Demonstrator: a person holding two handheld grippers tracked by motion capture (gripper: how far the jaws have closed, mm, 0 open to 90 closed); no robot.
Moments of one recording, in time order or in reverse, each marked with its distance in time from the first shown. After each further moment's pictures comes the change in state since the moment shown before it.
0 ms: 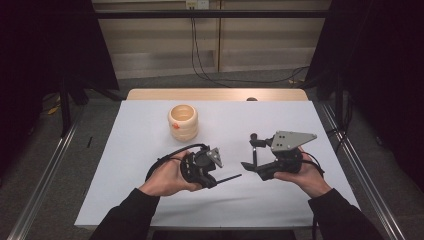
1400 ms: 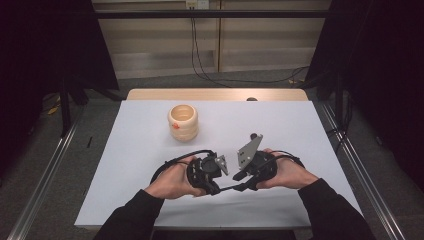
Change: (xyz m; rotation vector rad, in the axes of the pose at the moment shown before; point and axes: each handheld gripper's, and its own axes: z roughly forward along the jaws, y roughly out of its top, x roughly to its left) left arm -0.007 0.007 0.018 0.059 -0.053 0.050; right arm 0.015 0.004 0.059 0.500 0.417 -0.210
